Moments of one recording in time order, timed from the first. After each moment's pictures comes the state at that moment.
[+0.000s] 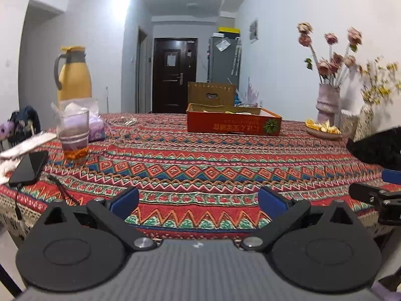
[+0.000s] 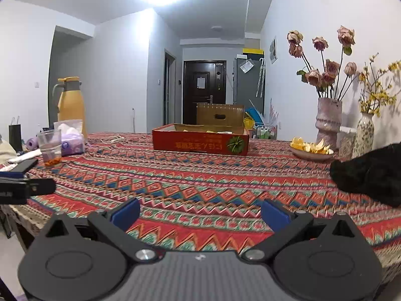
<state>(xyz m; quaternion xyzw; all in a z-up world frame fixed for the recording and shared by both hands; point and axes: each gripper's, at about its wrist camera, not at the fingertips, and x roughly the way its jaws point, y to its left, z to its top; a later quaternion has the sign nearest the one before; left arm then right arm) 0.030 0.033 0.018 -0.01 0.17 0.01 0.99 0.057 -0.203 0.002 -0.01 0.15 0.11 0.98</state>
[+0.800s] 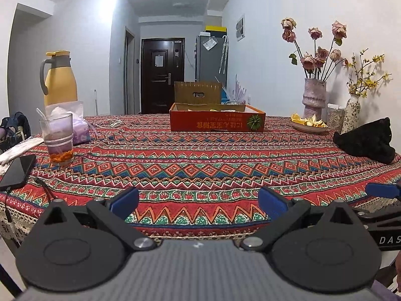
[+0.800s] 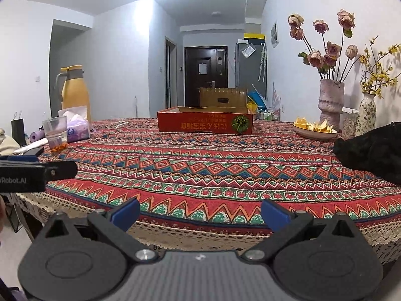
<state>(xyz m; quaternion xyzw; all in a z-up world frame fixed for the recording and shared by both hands) 0.028 0.012 0.016 0.00 0.17 -0.01 0.99 0.047 -0.200 -0.013 0.00 0.18 0.12 0.98</state>
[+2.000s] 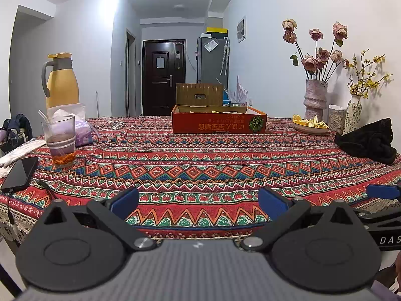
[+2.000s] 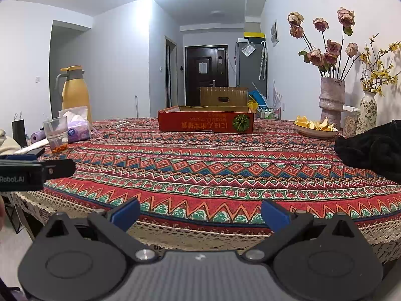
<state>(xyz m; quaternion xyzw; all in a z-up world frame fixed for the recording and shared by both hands) 0.029 0.014 0.018 0.00 0.17 -0.01 0.99 0.048 -0.201 -0.013 0.00 0.19 0.12 0.98</state>
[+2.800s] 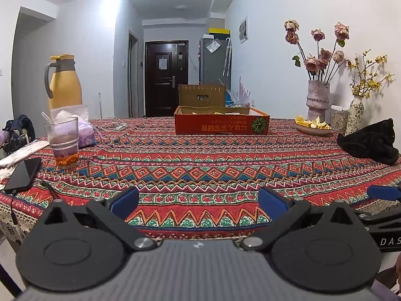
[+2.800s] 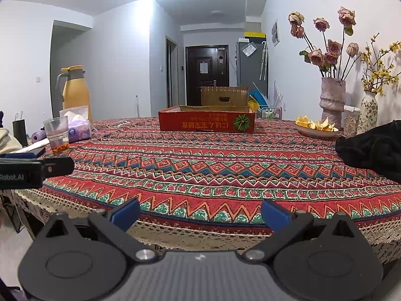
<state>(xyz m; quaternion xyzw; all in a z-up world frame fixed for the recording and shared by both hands) 0.026 0.016 0.019 0.00 0.17 0.00 0.99 0.048 -0.201 -0.013 0.00 0.19 0.12 0.98</state>
